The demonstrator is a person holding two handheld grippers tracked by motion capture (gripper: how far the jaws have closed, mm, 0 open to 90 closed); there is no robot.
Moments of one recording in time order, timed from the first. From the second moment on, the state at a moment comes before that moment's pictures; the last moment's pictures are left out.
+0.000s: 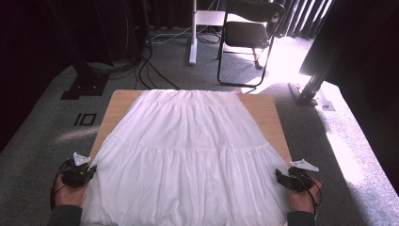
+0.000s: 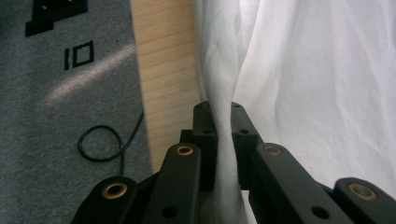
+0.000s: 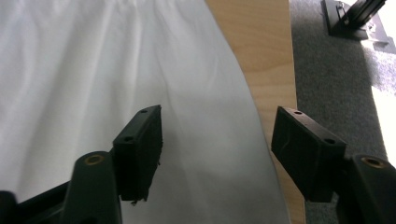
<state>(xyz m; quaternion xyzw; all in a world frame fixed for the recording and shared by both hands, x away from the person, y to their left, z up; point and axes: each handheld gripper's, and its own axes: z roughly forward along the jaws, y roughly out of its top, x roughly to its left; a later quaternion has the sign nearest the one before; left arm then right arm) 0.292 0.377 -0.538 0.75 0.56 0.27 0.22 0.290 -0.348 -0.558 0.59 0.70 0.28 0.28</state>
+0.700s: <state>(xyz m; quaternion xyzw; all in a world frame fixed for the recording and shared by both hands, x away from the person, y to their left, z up) 0.285 0.443 -0.505 0.68 0.62 0.32 0.22 0.298 -0.367 -0.557 0.60 0.70 0.28 0.25</state>
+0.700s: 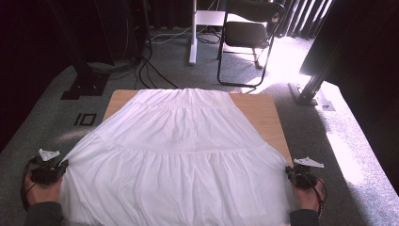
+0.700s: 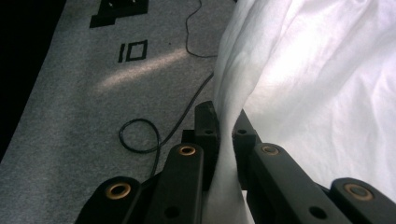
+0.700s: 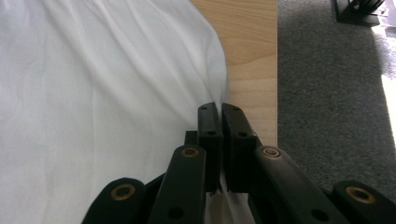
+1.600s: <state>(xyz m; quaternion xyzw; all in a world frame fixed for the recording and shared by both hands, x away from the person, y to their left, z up) 0.312 0.142 -0.392 0.83 0.23 0.14 0.50 0.296 -0.371 -0.562 0.61 0.68 0.30 0.26</state>
